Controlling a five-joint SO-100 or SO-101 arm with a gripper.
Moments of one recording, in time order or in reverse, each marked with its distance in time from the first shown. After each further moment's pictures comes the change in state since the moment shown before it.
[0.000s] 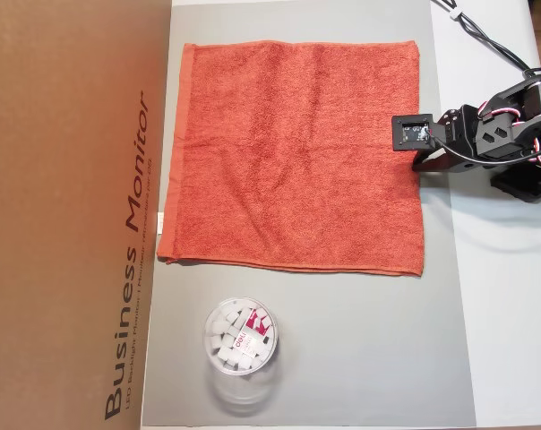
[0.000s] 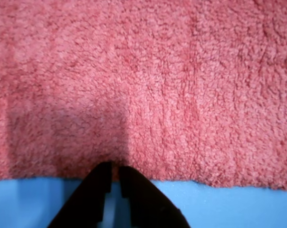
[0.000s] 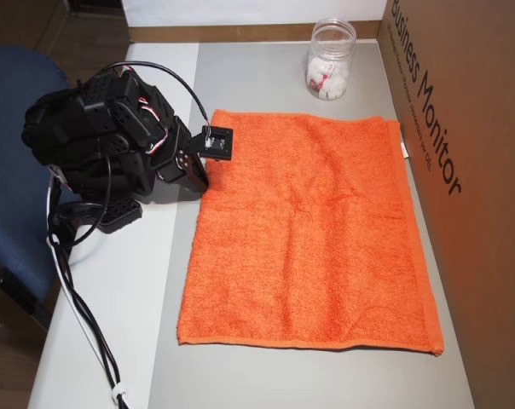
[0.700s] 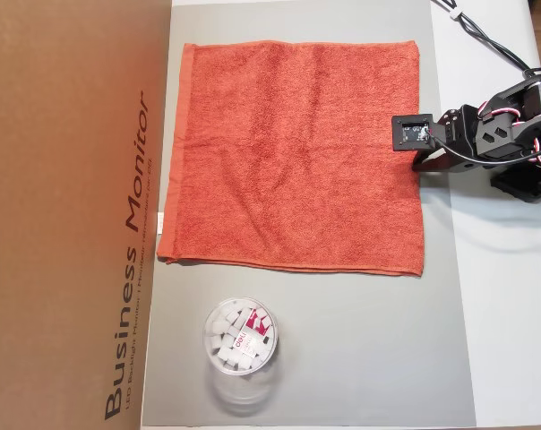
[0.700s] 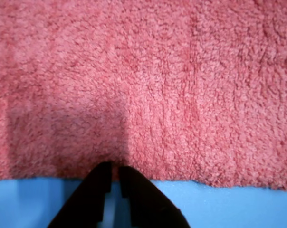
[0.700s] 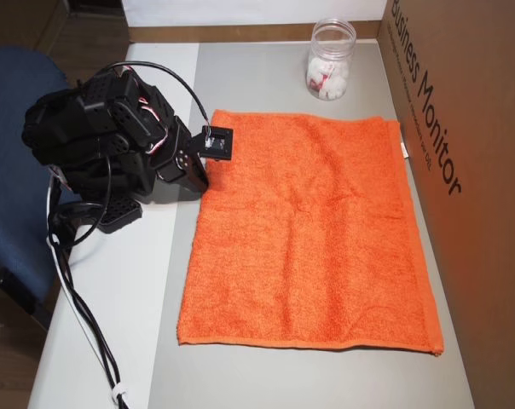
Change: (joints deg) arm 0.0 0.0 0.0 0.0 0.0
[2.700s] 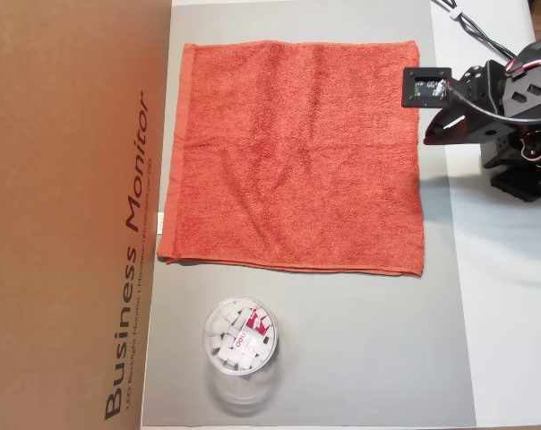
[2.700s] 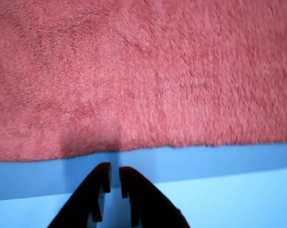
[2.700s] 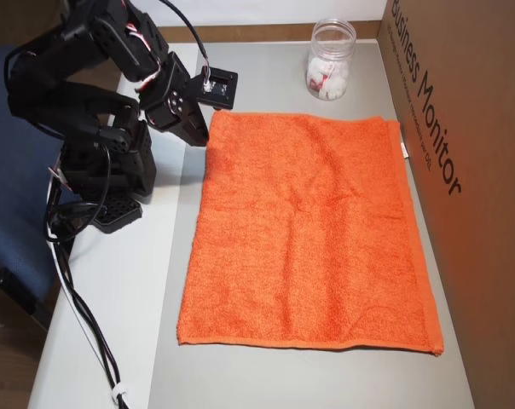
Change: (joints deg) arm 0.4 -33.0 -43.5 12.1 9.6
